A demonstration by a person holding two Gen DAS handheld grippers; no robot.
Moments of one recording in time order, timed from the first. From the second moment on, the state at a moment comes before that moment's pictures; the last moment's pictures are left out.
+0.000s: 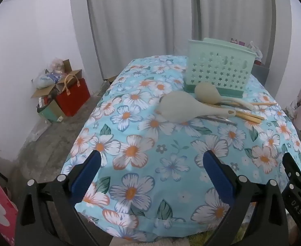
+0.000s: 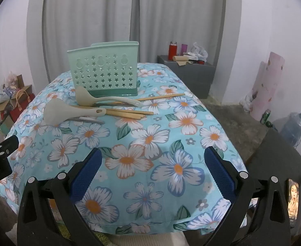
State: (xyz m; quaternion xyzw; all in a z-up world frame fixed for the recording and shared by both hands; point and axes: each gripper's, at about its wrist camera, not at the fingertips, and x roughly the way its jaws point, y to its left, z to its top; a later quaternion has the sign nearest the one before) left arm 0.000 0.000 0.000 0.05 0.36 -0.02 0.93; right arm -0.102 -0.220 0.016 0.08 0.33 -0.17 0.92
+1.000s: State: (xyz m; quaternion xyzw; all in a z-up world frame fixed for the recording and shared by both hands) left arm 0.003 0.003 -0.008 0.05 0.38 -0.02 0.93; right arm -0.102 -0.222 0.014 0.08 0.33 -0.17 0.93
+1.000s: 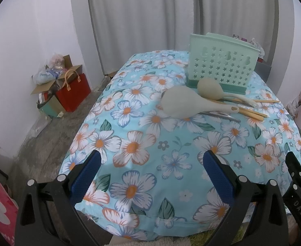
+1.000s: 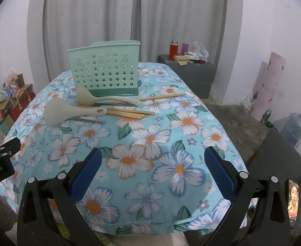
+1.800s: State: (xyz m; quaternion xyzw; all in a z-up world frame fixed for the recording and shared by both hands) left arm 0.003 0.004 -0.007 0.05 0.38 -0.02 0.92; right arm -0.101 -0.220 0.012 0.08 0.33 -0.17 0.93
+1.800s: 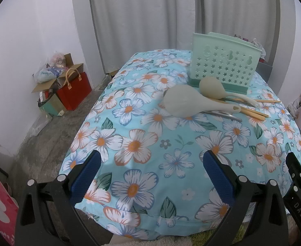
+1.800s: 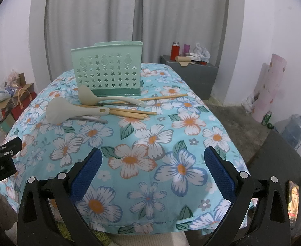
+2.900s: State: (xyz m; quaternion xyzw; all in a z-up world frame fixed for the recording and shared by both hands) left arm 0.004 0.004 -0.007 0.05 0.38 -0.02 0.92; right arm -0.101 -0.218 0.014 0.08 0.33 -0.17 0.93
